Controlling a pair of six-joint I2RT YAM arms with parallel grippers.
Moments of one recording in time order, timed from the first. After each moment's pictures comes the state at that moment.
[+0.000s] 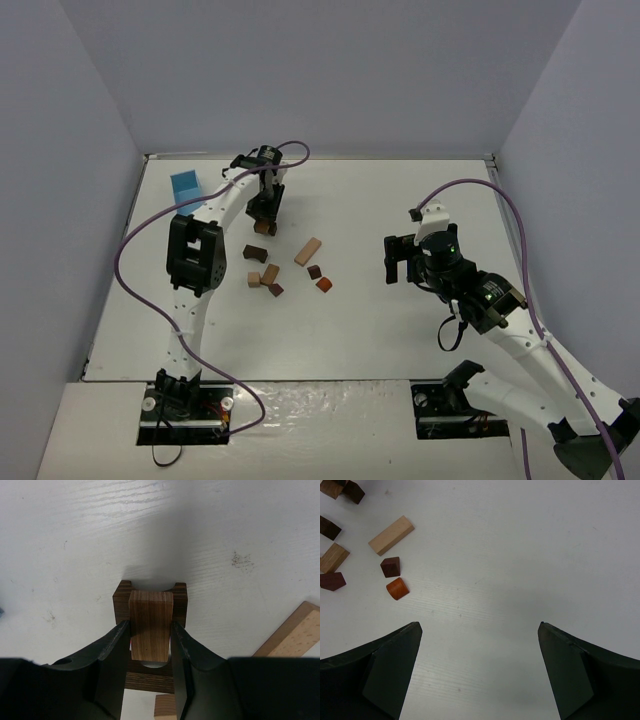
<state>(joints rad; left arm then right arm) -0.33 2.30 2.10 -1.02 -0.06 -0.10 0.64 0.87 0.91 -0.61 0.33 0.23</state>
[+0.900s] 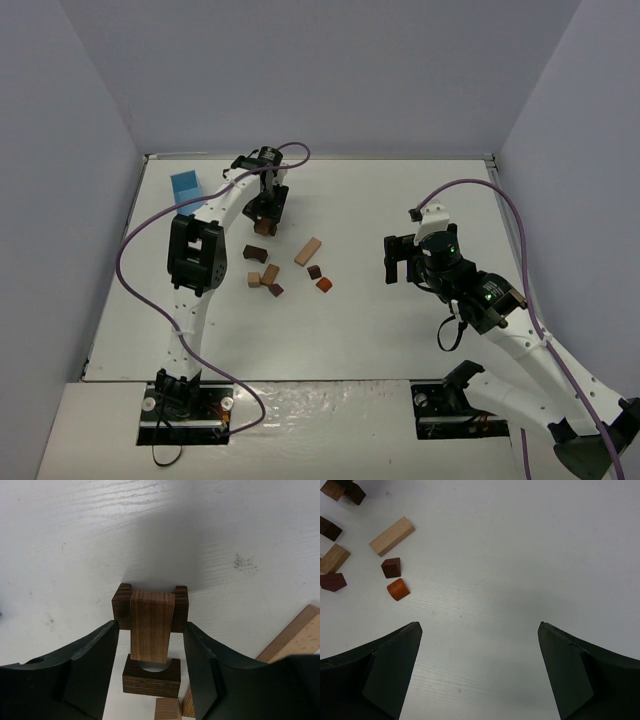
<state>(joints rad) -0.33 2.31 2.10 -1.01 -0.07 -0.09 0.64 0.87 0.91 -0.61 0.33 0.23</state>
